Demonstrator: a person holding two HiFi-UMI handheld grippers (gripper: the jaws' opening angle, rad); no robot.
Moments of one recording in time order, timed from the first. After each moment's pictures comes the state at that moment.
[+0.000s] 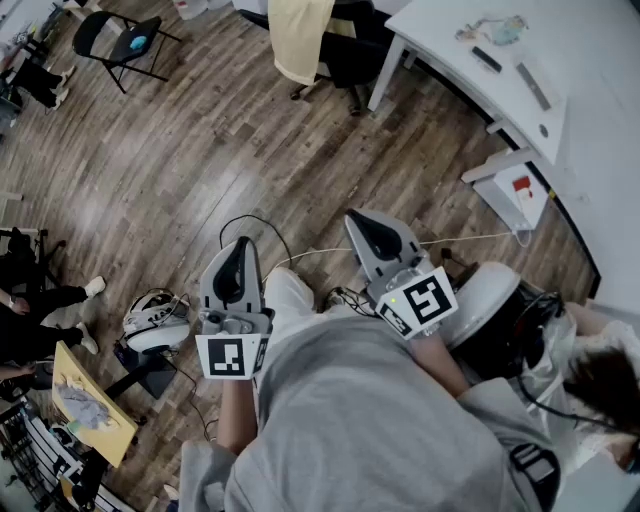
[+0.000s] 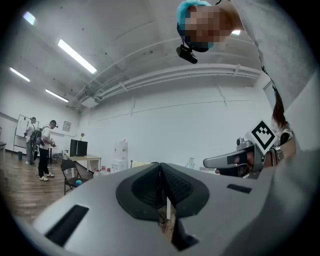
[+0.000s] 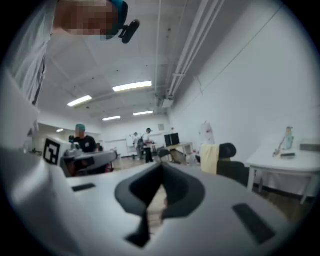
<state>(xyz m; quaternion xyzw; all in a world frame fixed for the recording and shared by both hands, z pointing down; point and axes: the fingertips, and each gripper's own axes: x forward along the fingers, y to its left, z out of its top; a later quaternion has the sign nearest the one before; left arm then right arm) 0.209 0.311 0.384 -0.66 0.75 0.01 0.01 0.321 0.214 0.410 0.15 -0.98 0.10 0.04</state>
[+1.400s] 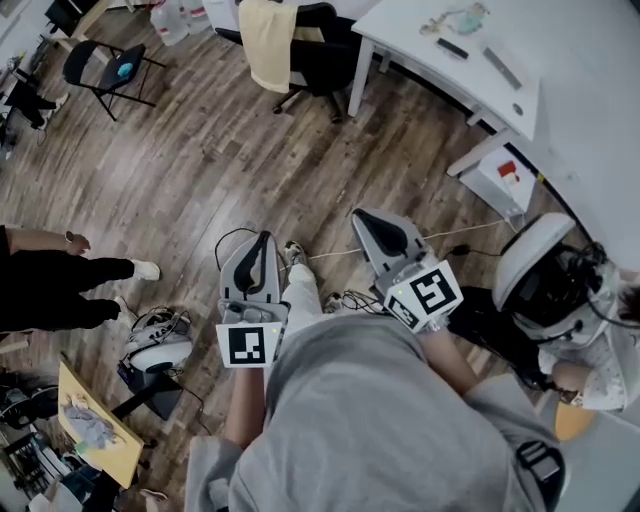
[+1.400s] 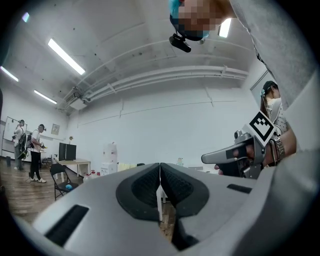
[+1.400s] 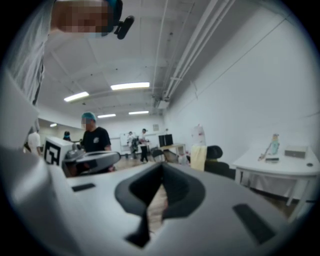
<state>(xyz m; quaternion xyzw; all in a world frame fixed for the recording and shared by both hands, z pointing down) 0.282 0.305 0.401 -0.69 0.72 -0.01 0.02 0.393 0.226 0.413 0.19 -0.98 0.08 0.04</state>
